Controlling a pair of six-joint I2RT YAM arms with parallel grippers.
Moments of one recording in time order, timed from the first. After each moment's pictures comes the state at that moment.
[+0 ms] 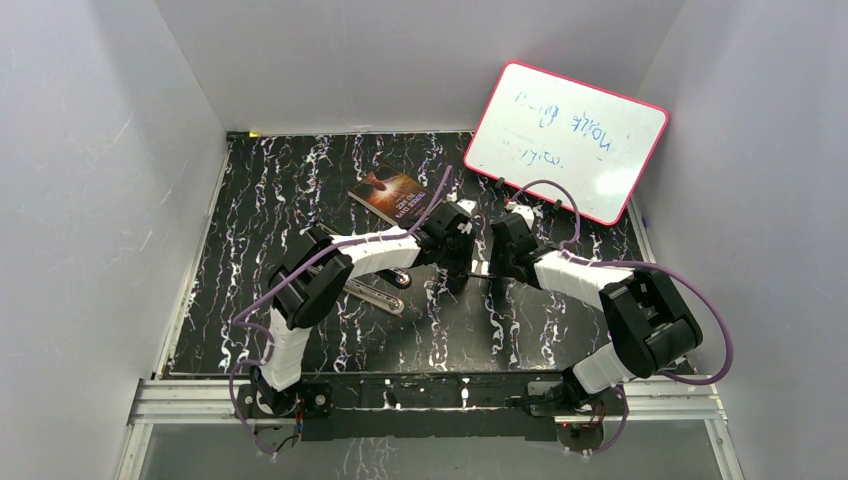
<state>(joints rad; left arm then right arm) -0.87 2.03 1.37 -0.21 0.04 -0.51 0.54 1.49 0.71 -0.14 0.22 0.56</state>
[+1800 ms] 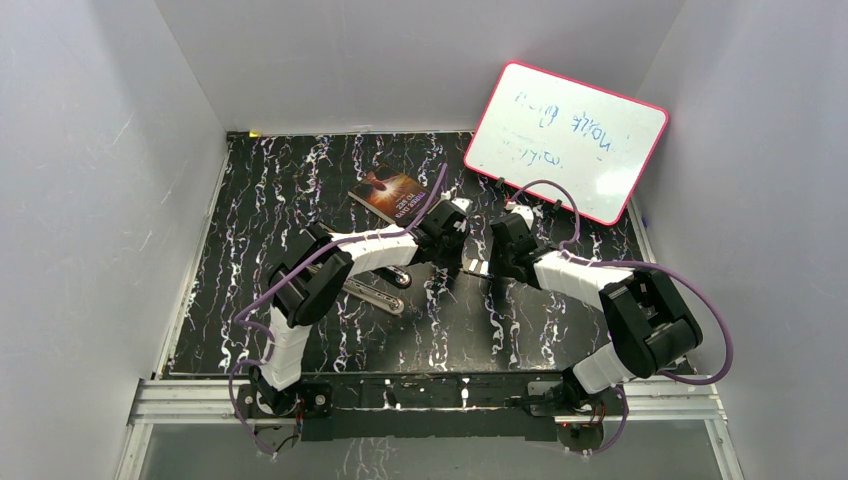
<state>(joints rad) -0.85 2.04 1.37 -0.23 -0.01 -0.50 0.54 1.49 0.71 -0.14 0.22 0.56</state>
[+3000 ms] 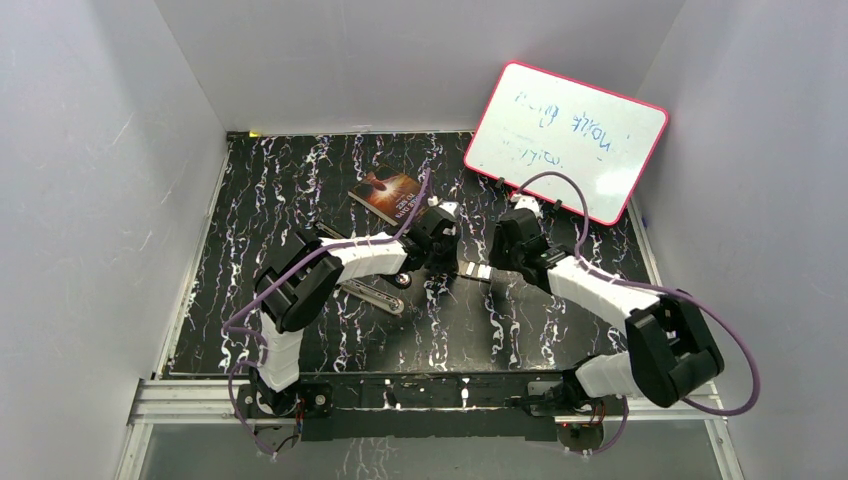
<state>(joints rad) -0.84 1.96 1.22 -0.11 0.02 -0.60 0.54 1.37 0.71 -0.17 0.21 0.52</state>
